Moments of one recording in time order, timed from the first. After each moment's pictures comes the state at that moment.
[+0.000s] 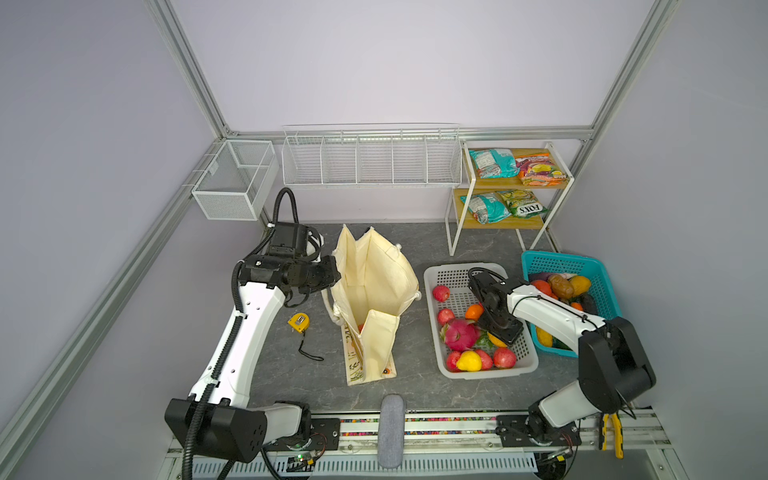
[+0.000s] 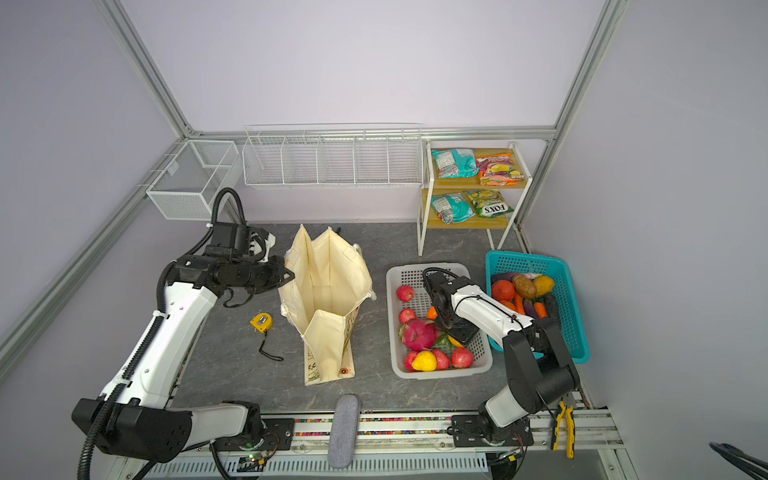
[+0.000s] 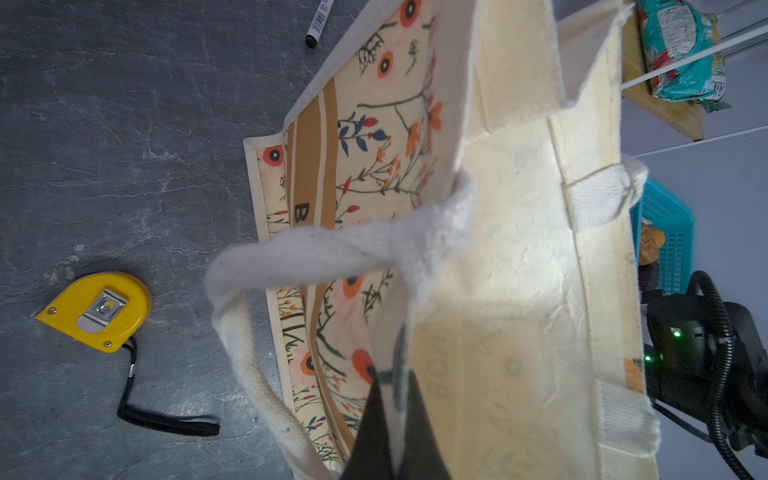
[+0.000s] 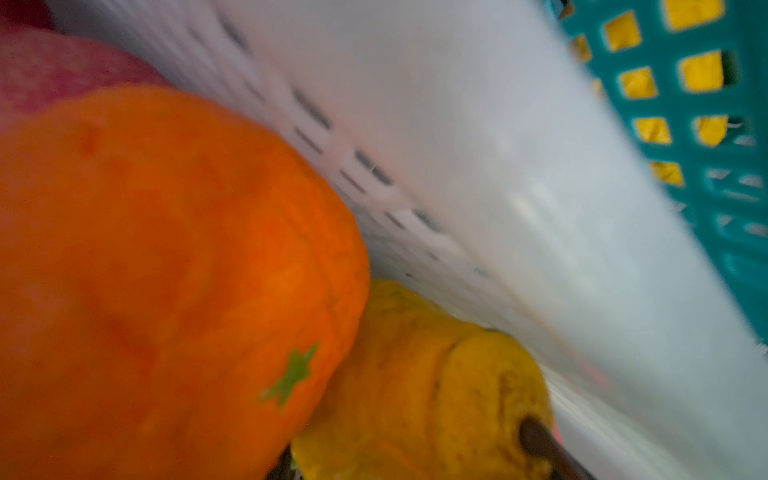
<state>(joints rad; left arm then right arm) -0.20 1.30 1.42 -1.05 0.33 -0.40 0.45 1.55 1.00 -1.07 0.28 1.21</state>
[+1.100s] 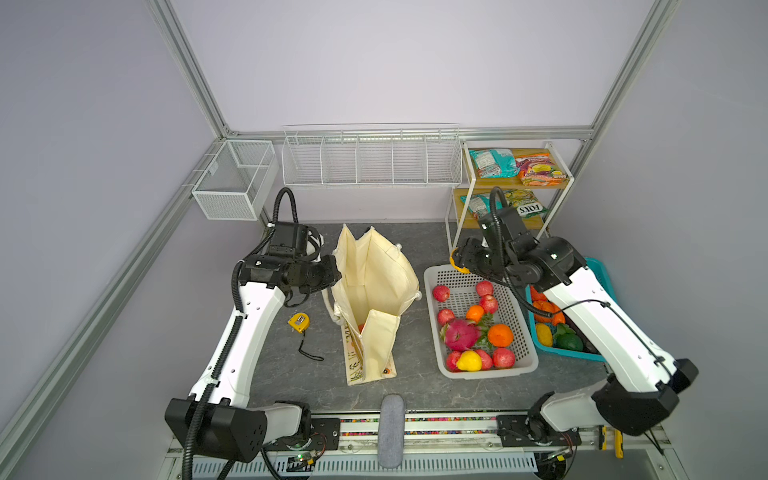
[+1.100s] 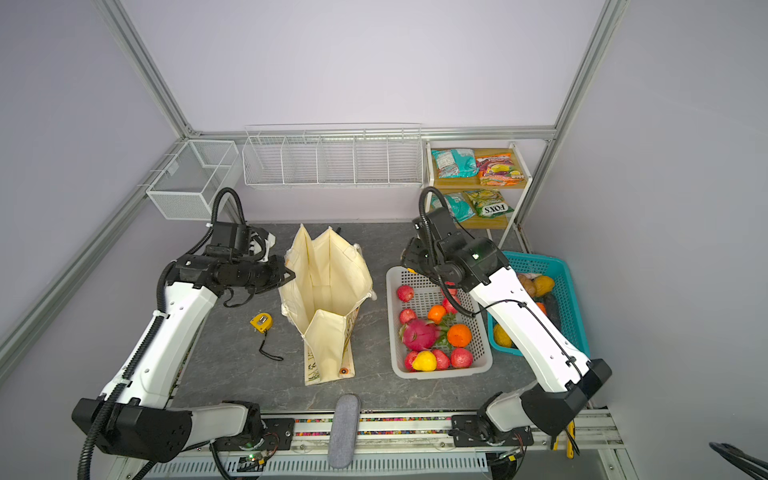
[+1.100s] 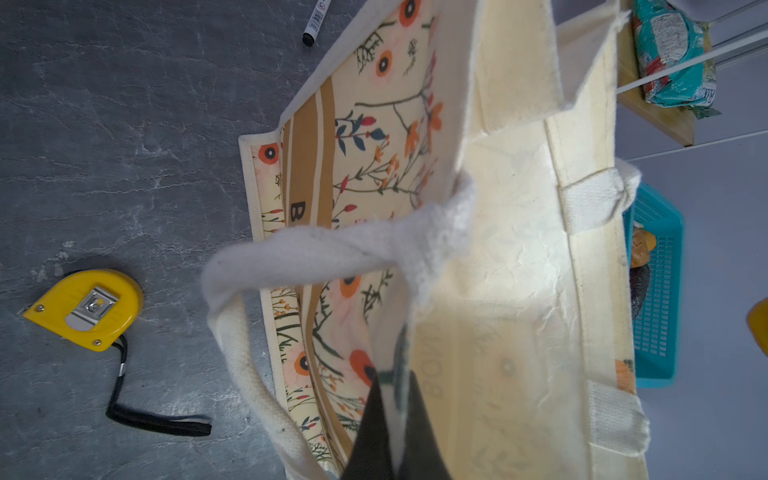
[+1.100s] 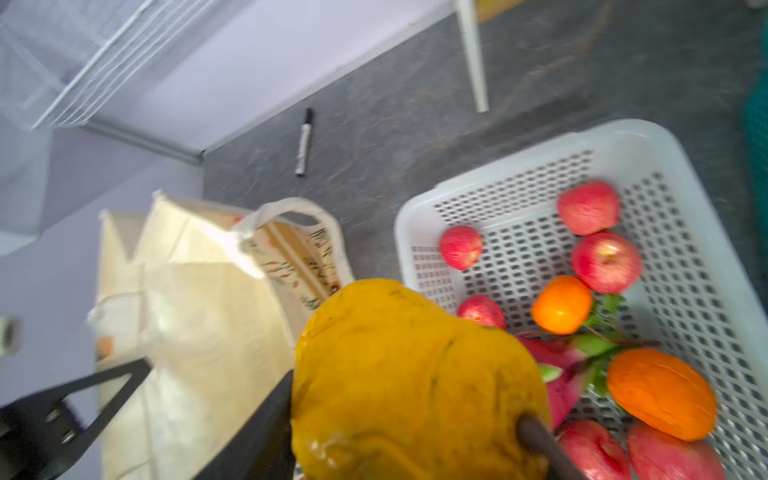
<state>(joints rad) -0.20 1.30 1.42 -1.05 0.34 -0.42 0.68 1.47 1.79 -1.10 0.13 0.85</state>
